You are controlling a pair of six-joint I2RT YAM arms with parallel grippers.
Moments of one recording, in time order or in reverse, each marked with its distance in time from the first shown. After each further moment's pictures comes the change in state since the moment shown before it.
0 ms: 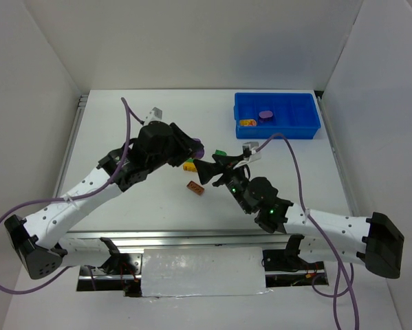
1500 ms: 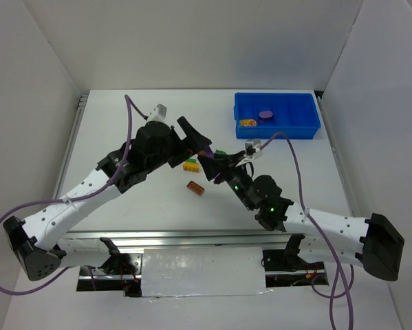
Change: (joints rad) left arm -0.001 -0.003 -0.016 0.060 0.043 0.113; right arm -0.046 0.031 -0.004 0.115 -0.104 0.000
